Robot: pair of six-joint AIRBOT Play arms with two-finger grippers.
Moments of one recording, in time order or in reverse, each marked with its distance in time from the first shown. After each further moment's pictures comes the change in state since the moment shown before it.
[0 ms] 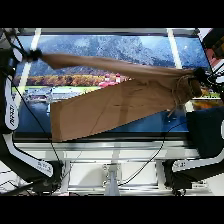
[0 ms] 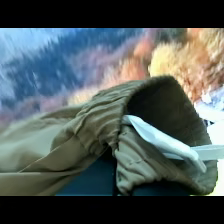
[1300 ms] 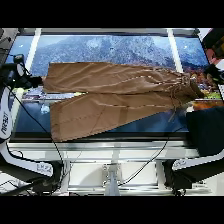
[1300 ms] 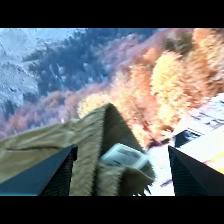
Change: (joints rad) left arm 0.030 0.153 -0.240 0.153 -0.171 0.019; right arm -0.118 -0.040 0.233 -0.088 0.198 -0.005
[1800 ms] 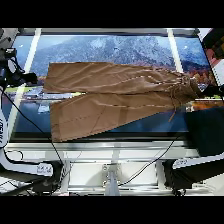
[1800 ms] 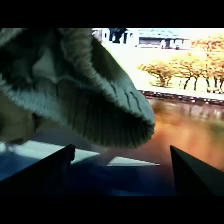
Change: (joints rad) left arm 0.001 0.092 0.000 -0.029 -0.052 0.026; right arm -0.088 -0.011 0.065 -0.131 0.581 -0.684
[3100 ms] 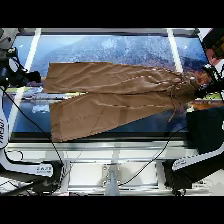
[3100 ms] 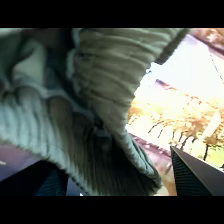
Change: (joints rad) left arm -0.022 0.003 0.000 -0.055 -0.012 -0.064; right arm 0.113 -0.093 -0.005 -0.145 -0.208 -0.184
